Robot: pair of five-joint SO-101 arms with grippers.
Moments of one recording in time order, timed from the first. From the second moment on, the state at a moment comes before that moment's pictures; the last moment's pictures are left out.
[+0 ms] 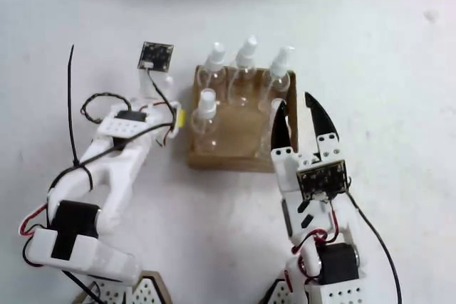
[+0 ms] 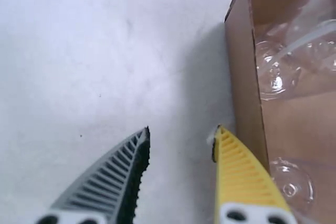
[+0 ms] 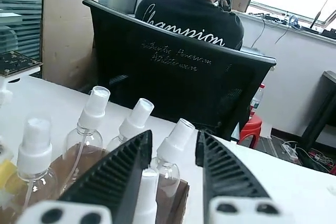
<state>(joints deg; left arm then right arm) 1.7 1.5 38.2 26.6 2.0 -13.9 -99.8 81.2 25.4 16.0</state>
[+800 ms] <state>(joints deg) 1.7 1.5 38.2 26.6 2.0 -13.8 -103.7 57.1 51.8 16.1</state>
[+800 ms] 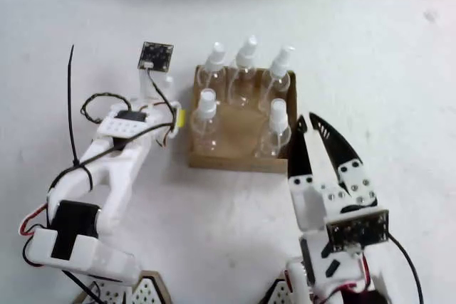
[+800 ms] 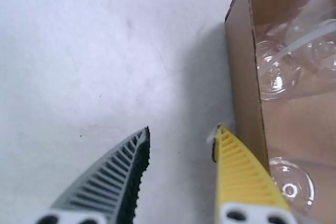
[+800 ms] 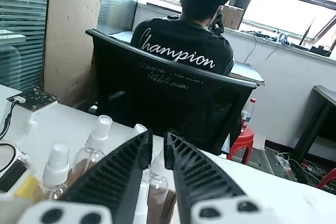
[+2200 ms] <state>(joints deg) 1.7 1.5 38.2 26.6 2.0 -7.1 -103.7 73.4 76.8 16.1</state>
